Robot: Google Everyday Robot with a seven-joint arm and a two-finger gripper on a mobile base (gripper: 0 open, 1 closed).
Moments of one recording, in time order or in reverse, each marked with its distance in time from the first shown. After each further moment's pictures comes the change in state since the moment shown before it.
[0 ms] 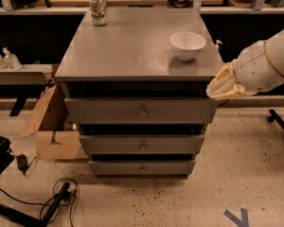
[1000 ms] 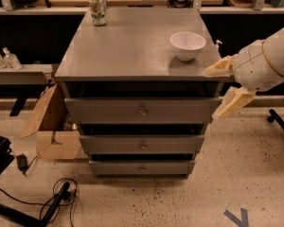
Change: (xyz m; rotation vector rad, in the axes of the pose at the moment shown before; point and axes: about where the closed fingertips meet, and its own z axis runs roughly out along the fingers) arm -0.005 0.000 0.000 -0.002 -0.002 -0.009
